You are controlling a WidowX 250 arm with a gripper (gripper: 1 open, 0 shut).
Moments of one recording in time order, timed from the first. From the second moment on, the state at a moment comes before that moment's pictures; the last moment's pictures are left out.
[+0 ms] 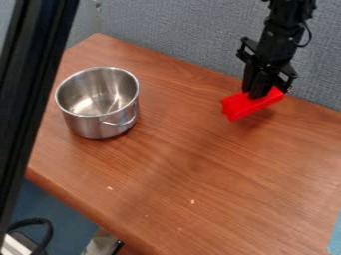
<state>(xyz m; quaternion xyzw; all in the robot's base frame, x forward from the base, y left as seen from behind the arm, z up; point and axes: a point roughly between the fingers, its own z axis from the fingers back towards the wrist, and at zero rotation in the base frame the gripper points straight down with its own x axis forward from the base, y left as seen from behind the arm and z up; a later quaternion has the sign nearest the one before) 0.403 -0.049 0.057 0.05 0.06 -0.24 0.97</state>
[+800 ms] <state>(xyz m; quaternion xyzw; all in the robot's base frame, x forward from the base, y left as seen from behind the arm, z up) 0.405 -0.045 0.057 0.06 0.06 -0.24 0.97</state>
